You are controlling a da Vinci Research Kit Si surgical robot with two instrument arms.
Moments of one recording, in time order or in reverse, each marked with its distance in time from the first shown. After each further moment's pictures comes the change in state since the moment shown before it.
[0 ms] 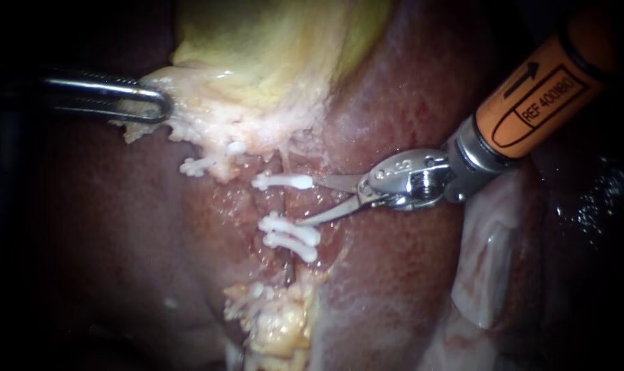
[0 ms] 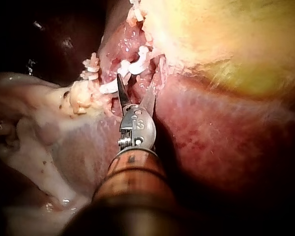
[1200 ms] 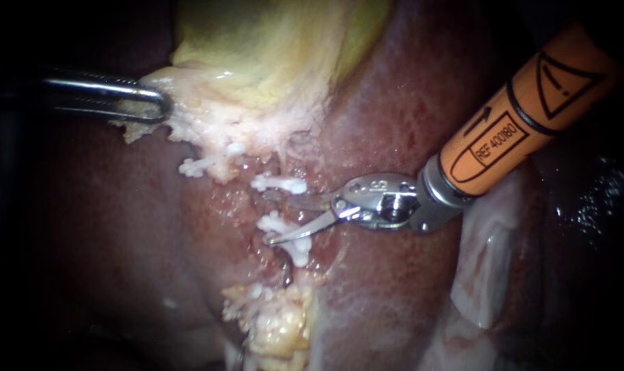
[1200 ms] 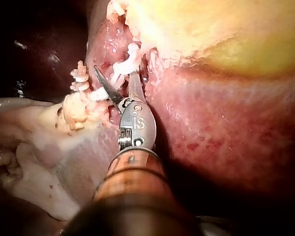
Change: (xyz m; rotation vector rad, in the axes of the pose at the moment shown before) right arm -0.001 0.000 0.006 0.275 0.200 0.069; left arm 0.000 0.000 0.000 -0.001 0.000 0.000
